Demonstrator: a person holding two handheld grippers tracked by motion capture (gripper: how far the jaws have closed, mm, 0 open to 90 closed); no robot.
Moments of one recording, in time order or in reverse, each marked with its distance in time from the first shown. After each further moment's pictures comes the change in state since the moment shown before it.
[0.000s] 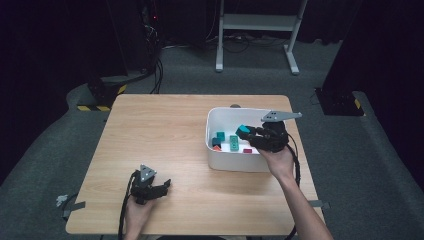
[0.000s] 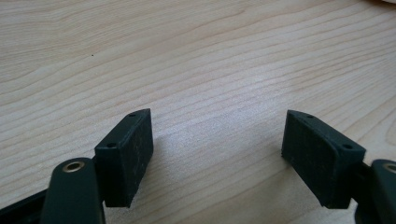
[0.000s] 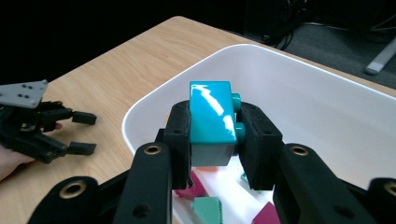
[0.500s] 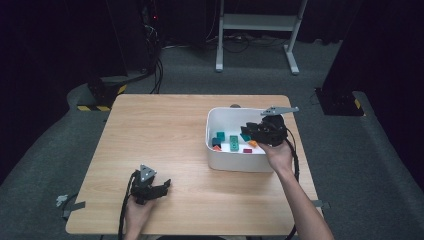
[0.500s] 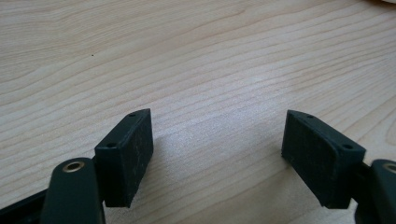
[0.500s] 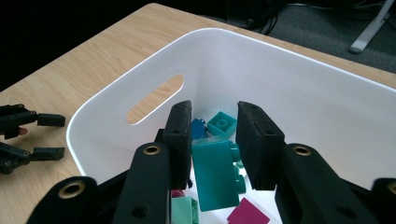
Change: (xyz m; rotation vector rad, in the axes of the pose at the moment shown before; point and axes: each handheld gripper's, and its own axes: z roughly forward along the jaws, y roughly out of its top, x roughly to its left) left arm 0.000 0.000 0.000 0.000 0.000 0.000; right arm -0.025 -0.001 0.019 0.053 -0.055 0.057
